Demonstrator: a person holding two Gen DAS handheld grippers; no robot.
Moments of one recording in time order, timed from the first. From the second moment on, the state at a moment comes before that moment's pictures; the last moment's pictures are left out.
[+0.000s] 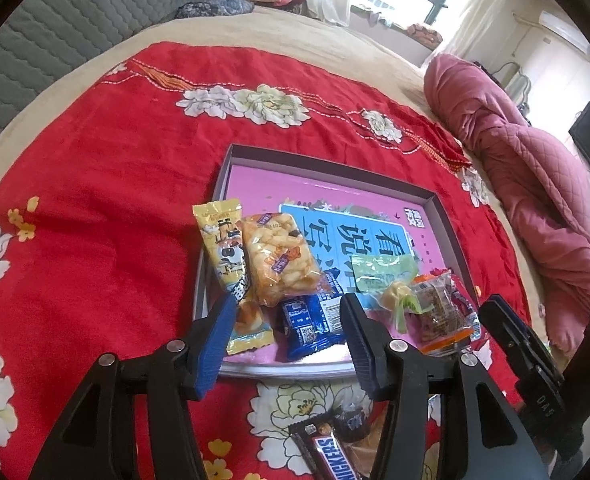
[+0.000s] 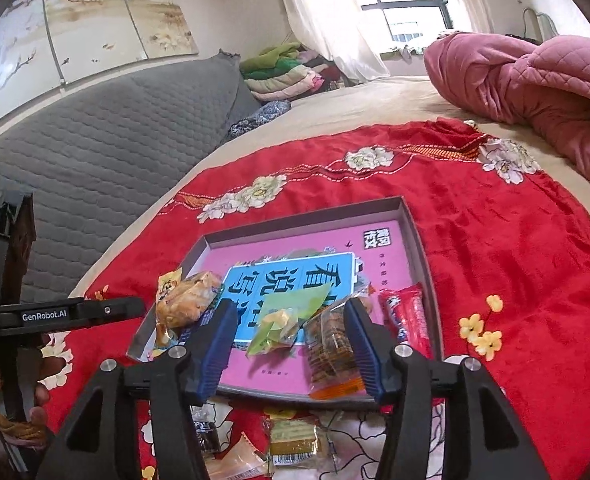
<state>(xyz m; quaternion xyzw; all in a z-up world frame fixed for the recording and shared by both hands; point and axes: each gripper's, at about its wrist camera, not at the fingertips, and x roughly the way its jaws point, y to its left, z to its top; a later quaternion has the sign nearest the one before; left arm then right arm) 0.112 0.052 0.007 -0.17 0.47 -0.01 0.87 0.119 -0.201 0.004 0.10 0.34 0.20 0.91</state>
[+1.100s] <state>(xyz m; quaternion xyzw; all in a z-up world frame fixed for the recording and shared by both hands) 0.074 0.032 0.014 -0.13 0.51 -0.04 0.85 0.083 -0.204 0.021 0.09 0.33 0.20 0.92</state>
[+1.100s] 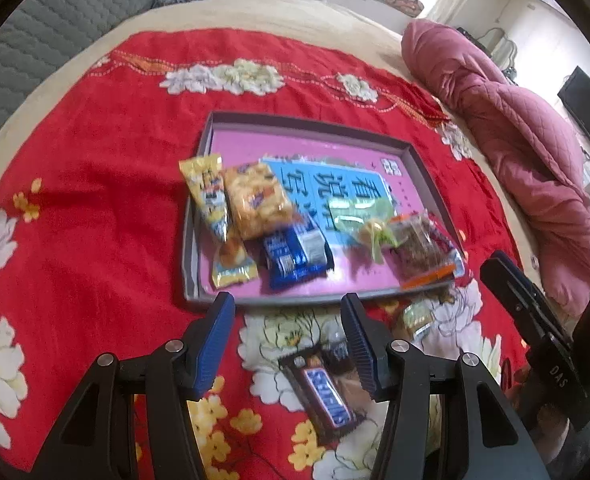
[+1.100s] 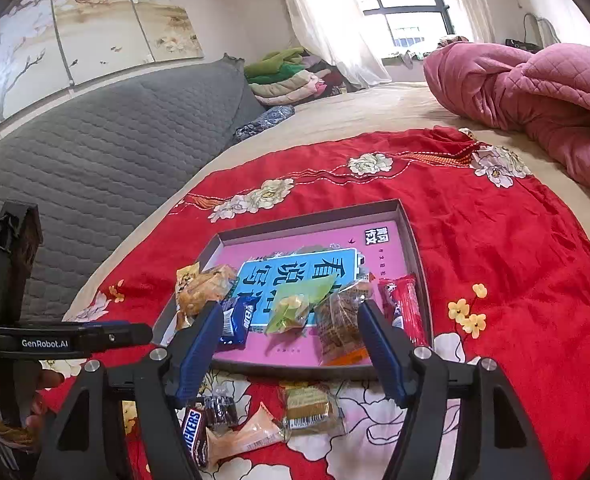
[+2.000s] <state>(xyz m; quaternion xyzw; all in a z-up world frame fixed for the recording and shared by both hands) 0.046 0.003 -0.026 -0.13 0.57 -0.06 0.81 0.065 -0.209 0.009 0.08 0.37 0.19 0.90</state>
